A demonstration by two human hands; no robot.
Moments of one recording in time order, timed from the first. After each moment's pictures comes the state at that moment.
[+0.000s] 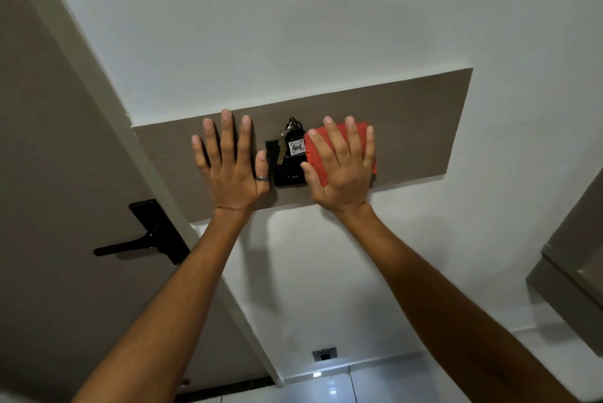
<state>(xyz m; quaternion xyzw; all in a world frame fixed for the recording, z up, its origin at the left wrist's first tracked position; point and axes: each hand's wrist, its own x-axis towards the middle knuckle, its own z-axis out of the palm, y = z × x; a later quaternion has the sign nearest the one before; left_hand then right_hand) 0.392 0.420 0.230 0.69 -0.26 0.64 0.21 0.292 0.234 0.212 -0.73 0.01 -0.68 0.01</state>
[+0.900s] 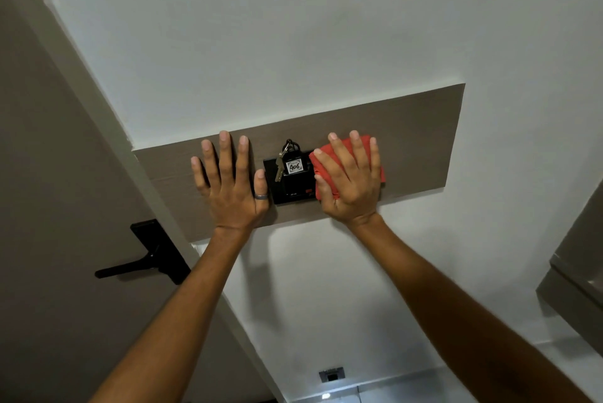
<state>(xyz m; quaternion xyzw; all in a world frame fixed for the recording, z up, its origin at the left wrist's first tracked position) 0.389 0.419 0.233 0.69 -0.27 0.64 0.20 0.293 0.217 0.210 -0.71 -0.01 -0.70 0.02</state>
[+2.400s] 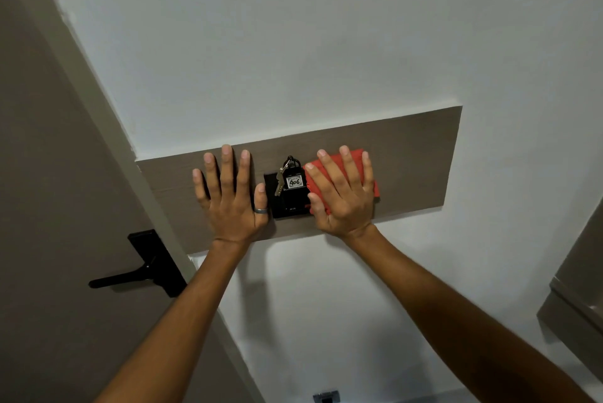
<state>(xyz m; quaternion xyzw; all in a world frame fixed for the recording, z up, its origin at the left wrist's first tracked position) 0.389 0.419 0.228 0.68 -0.26 0.65 0.20 0.294 0.217 0.220 -0.72 -0.04 -0.69 -0.02</state>
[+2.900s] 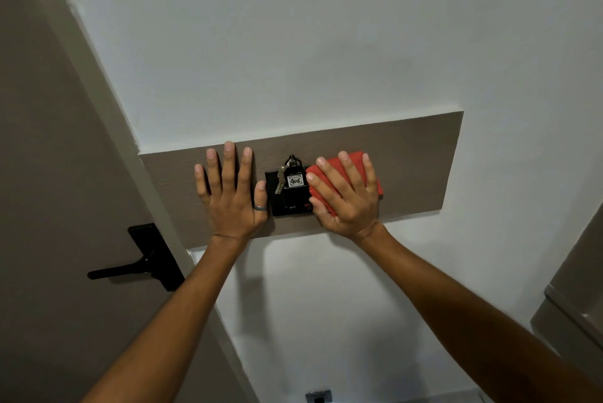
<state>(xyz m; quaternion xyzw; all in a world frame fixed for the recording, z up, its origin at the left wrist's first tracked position) 0.395 0.419 0.227 0.69 -0.25 0.65 0.19 0.296 0.195 0.215 -0.71 -0.10 -0.70 -0.06</state>
